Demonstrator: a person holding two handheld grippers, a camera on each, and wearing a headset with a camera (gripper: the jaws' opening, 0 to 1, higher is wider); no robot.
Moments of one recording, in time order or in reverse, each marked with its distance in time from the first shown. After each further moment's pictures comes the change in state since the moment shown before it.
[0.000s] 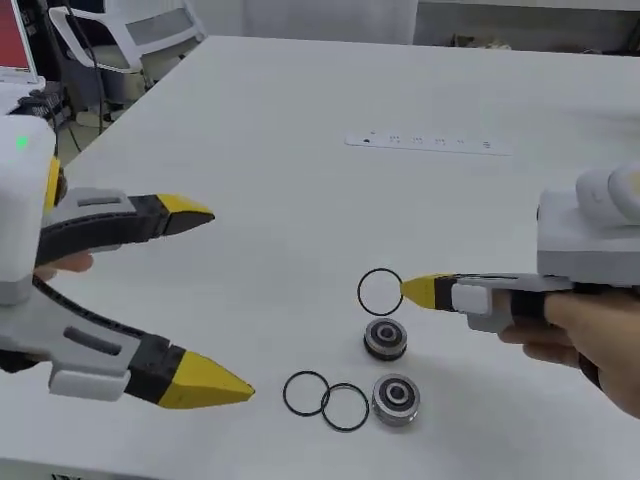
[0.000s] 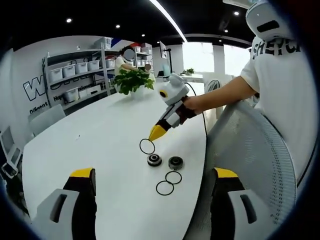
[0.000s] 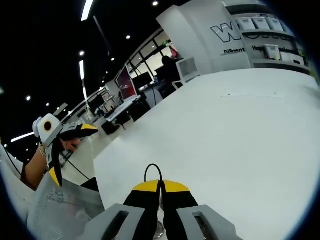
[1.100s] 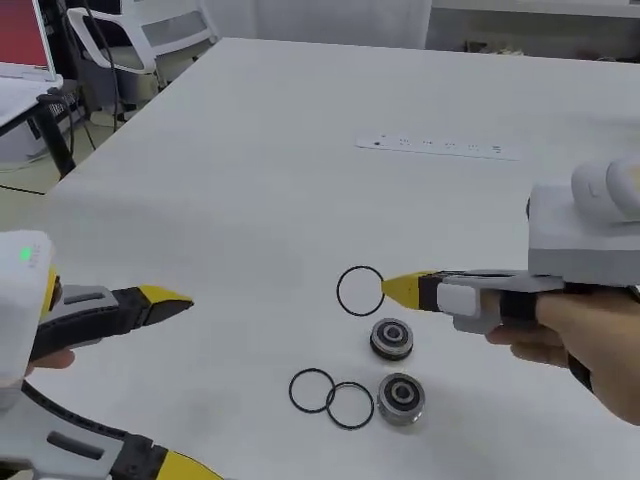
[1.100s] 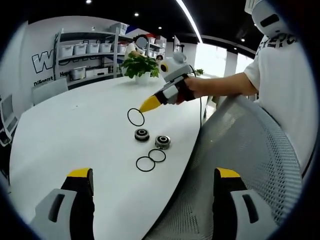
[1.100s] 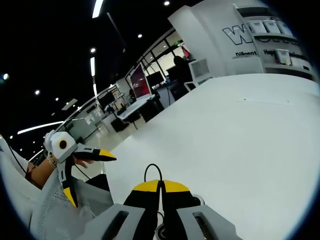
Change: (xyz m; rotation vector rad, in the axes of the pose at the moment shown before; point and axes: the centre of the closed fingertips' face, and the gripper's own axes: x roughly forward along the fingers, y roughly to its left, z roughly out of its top) left arm 0.000 -0.039 -0.053 -0.178 0.062 0.000; right arm 0.008 0.039 0.003 -0.058 0.008 0.083
